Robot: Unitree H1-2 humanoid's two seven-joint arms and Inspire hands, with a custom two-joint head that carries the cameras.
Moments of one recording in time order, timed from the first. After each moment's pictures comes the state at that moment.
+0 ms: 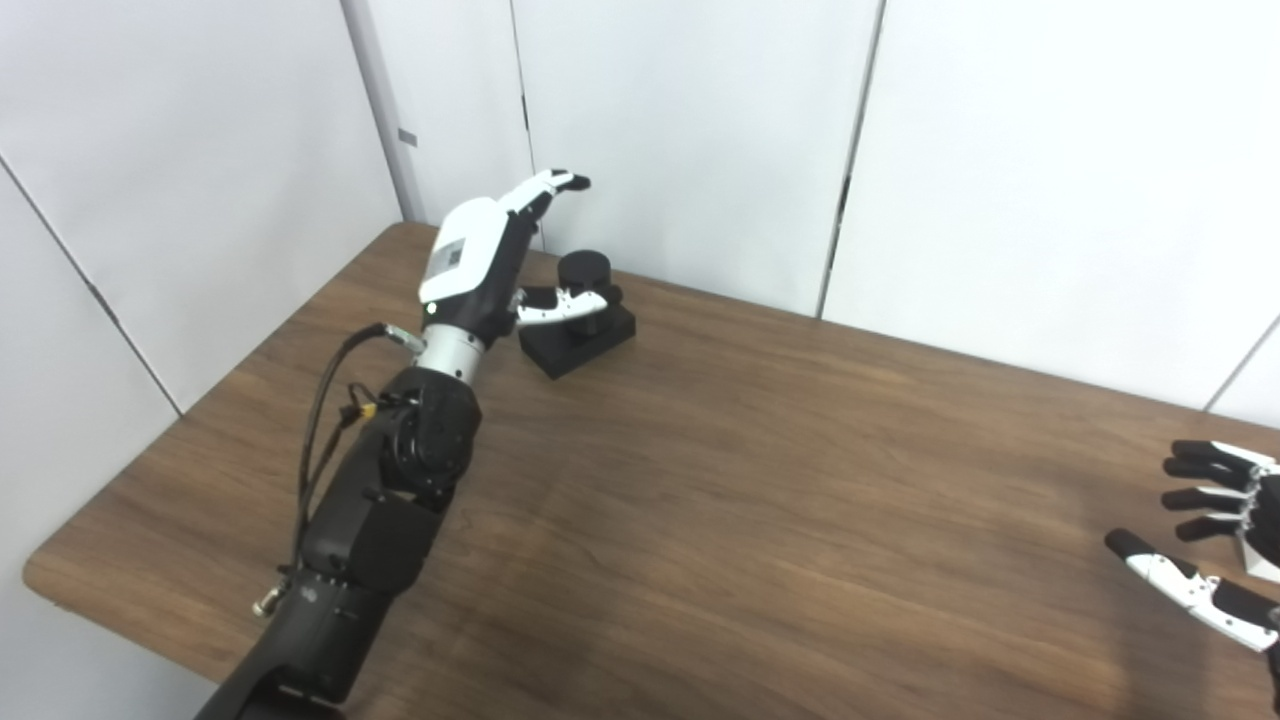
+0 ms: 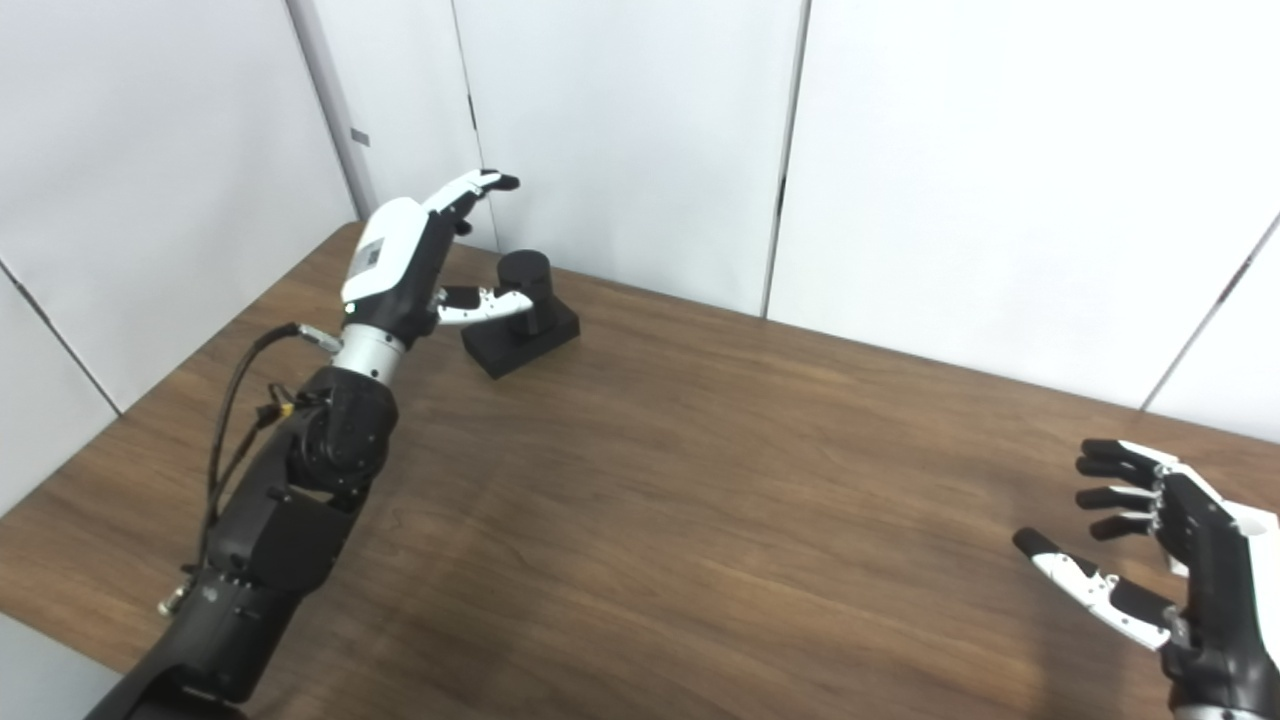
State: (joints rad) left arm -0.33 0.42 0.09 0.03 0.64 0.06 0.12; right arm -0.09 -0.20 -0.04 -0.17 -0.27 -0.04 -0.05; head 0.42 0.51
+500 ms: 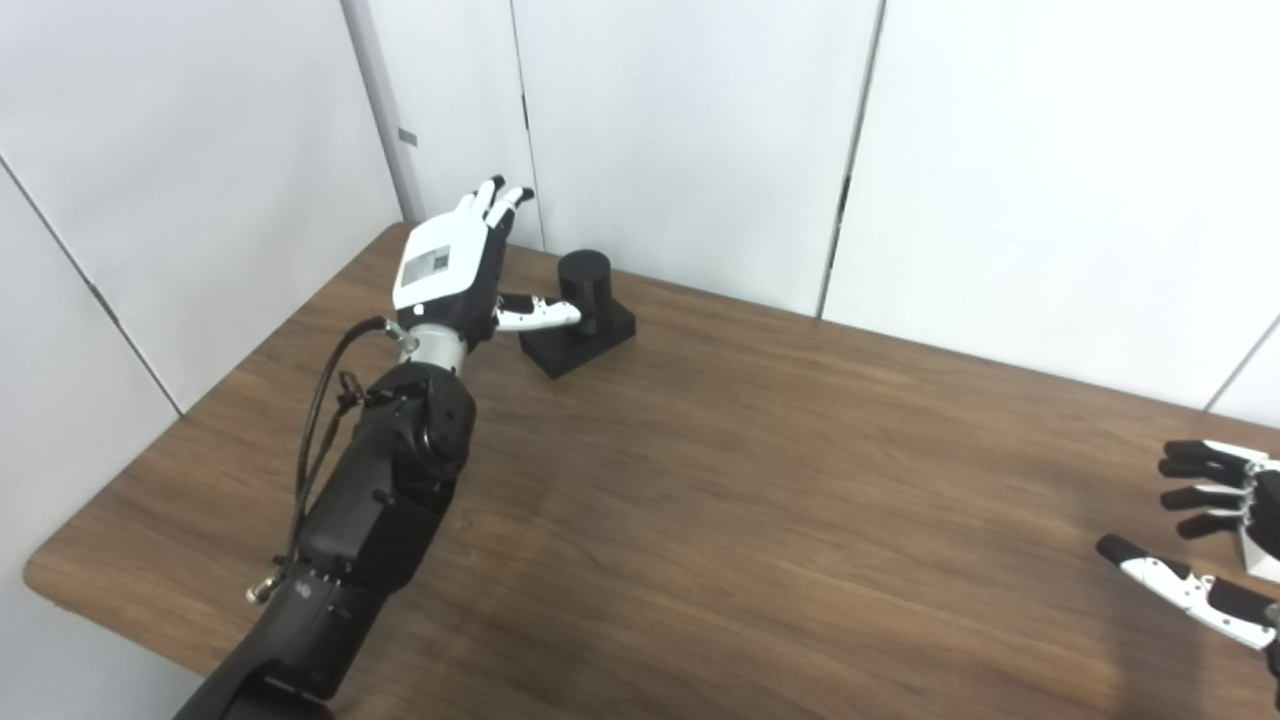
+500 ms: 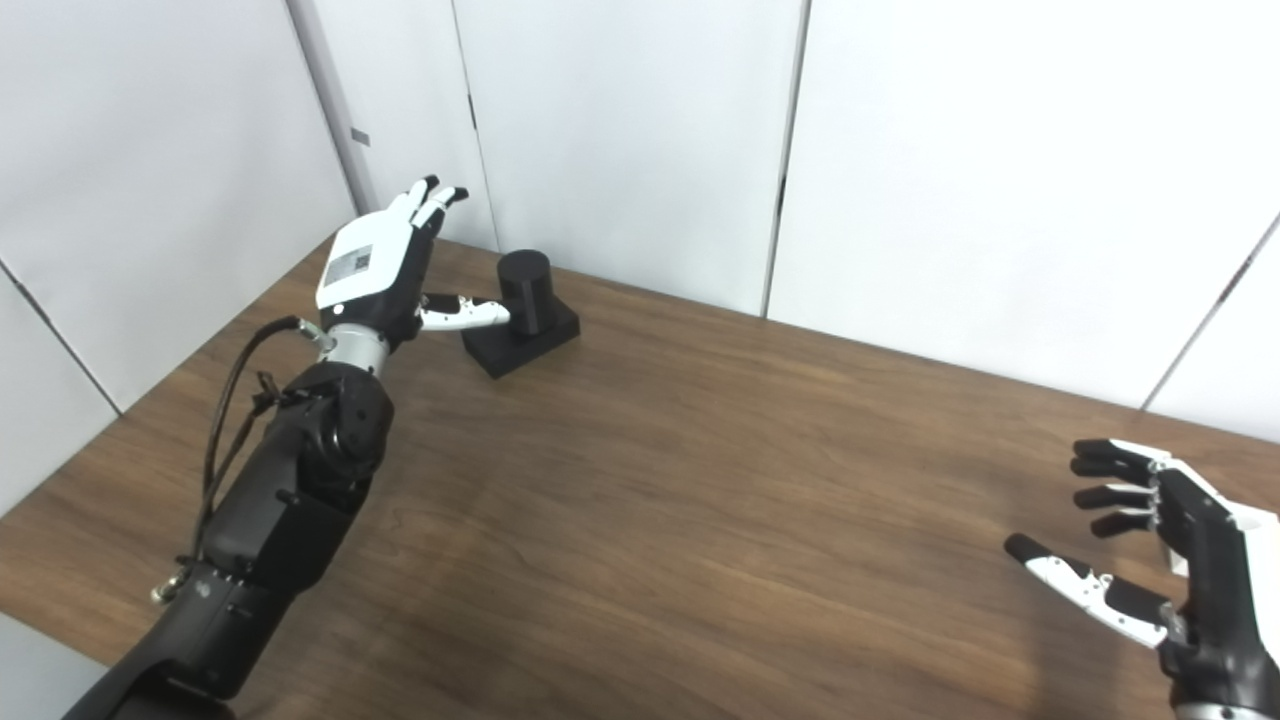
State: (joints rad) left arm -0.33 0.46 0.01 -0.02 0.80 0.38 -0.04; right arm -0.09 -0.20 -0.04 -0.20 -0.32 -0.04 -0.05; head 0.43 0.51
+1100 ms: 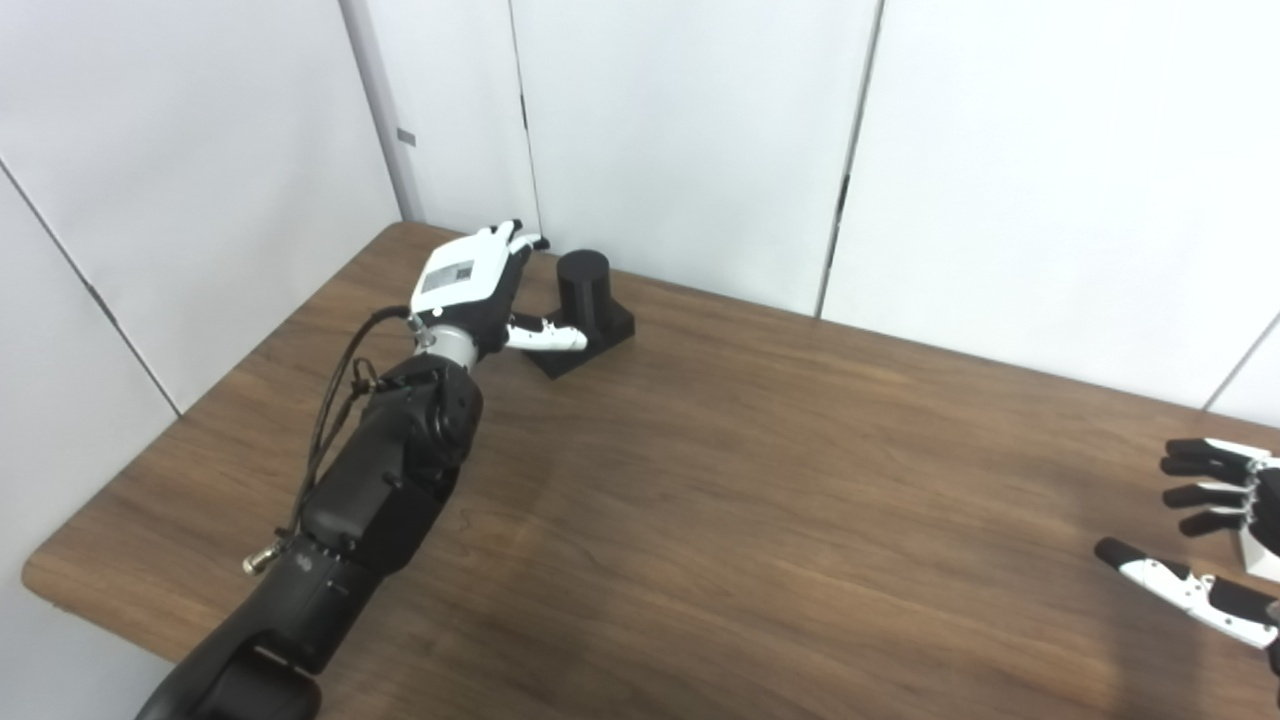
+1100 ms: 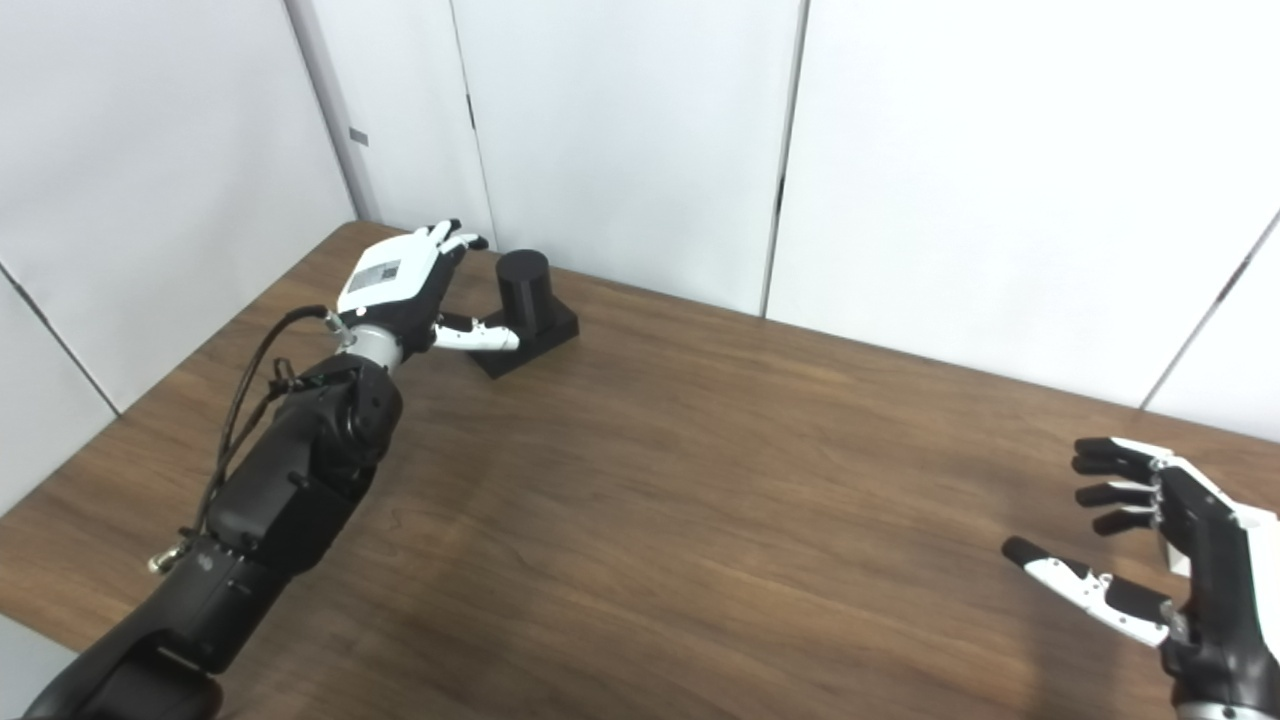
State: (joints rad) left arm -0.38 0.51 -0.07 0.08 0.81 0.42 -0.13; right arm -0.09 -0.20 -0.04 -0.21 -0.32 -0.03 -0.05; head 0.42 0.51
